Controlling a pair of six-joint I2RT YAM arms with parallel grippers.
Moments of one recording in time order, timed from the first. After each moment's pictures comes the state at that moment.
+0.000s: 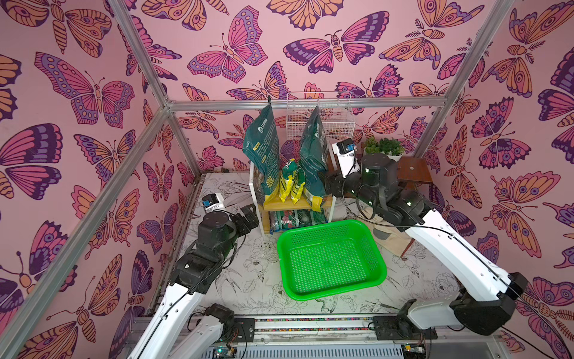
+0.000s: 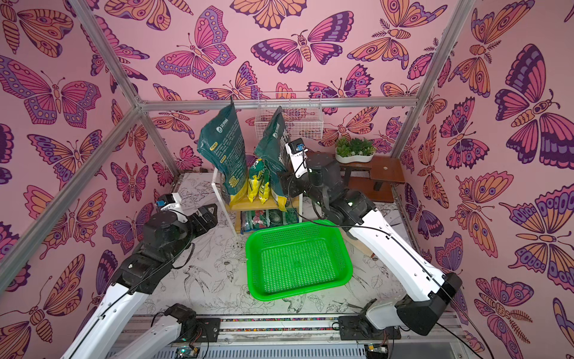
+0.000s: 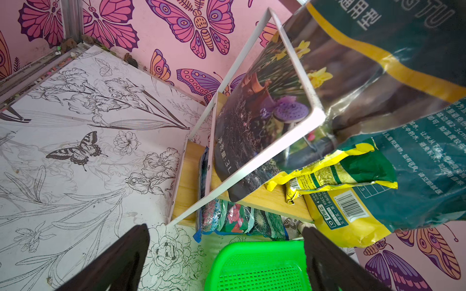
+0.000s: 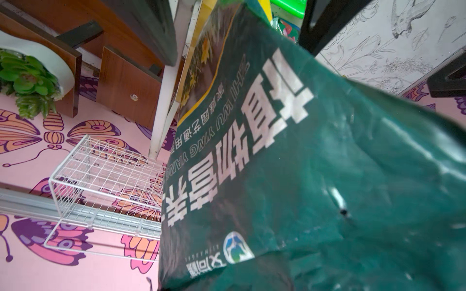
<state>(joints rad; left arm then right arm) -0.37 0.77 0.93 -0.53 -0.19 -0.67 0.78 1.42 1.66 -0.50 0.16 0.00</state>
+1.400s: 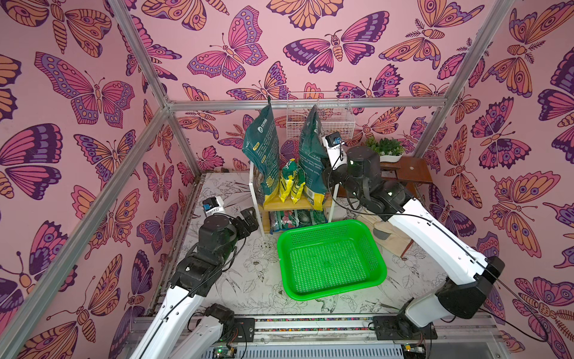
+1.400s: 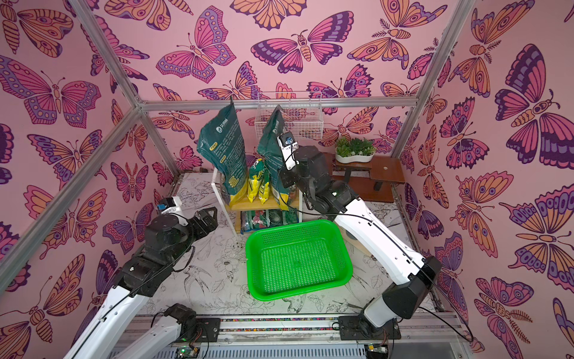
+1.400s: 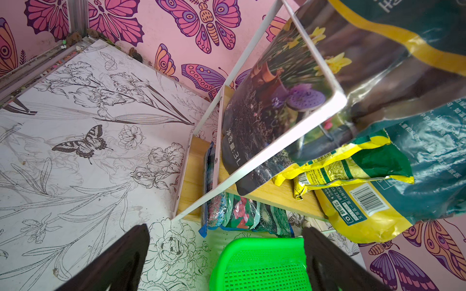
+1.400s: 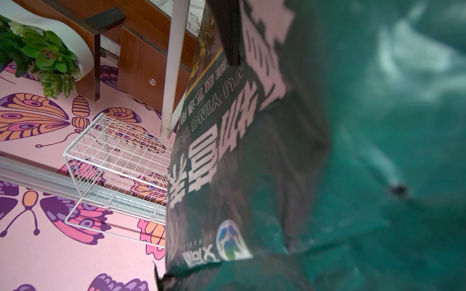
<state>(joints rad) -0.37 0.74 0.89 -0.53 -0.20 -0.68 0.79 1.56 1.78 -0.47 0.25 -0.07</state>
